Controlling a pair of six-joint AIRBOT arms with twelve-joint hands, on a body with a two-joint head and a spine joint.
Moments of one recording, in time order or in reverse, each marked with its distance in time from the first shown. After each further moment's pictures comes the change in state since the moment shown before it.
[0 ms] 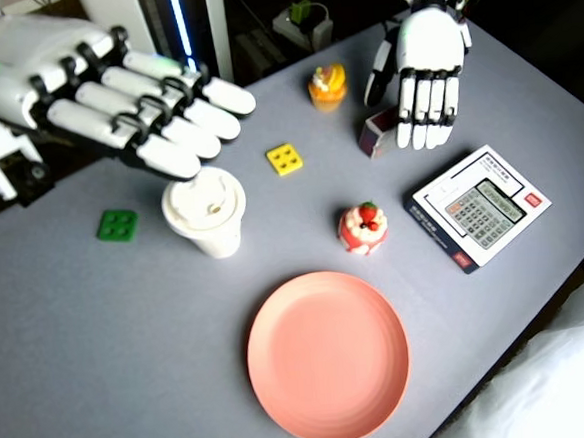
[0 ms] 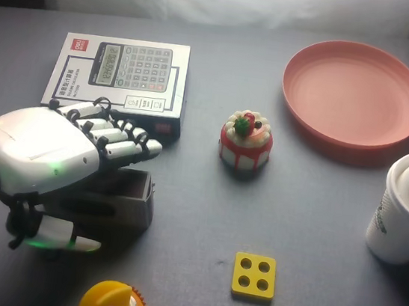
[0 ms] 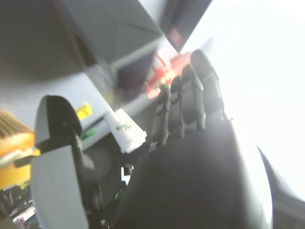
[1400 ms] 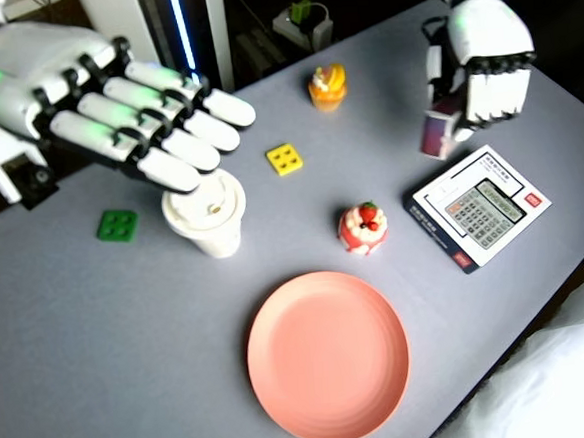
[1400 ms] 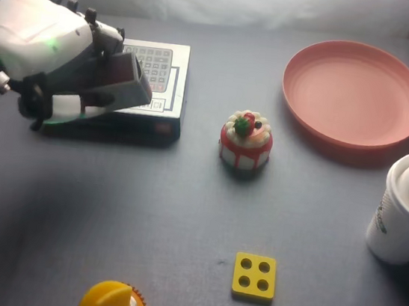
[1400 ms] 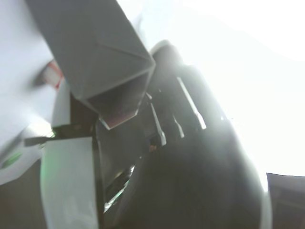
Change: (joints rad) left arm -0.211 -0.072 0.166 -0.266 -0.055 0.143; right arm -0.001 -0.026 0.010 0.021 0.000 0.000
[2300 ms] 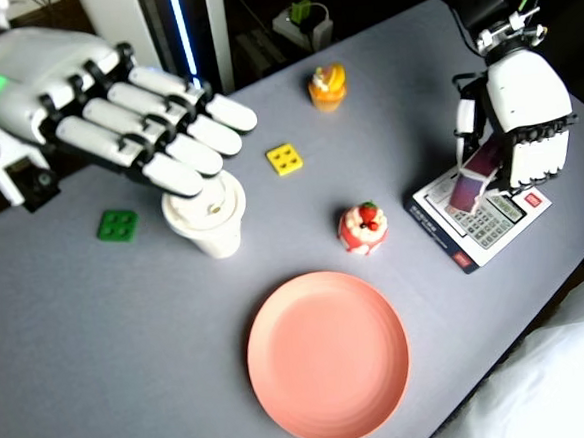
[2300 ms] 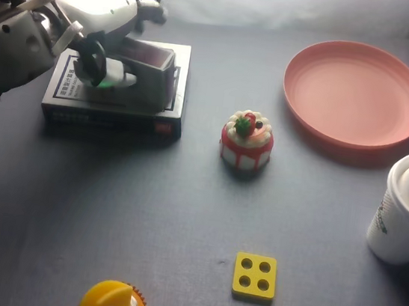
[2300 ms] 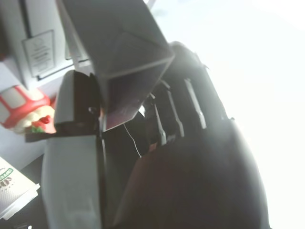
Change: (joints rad) left arm -0.198 -0.195 0.231 -0.314 0.282 0.289; right arm -0.004 -0.005 0.008 0.004 0.001 -0.002
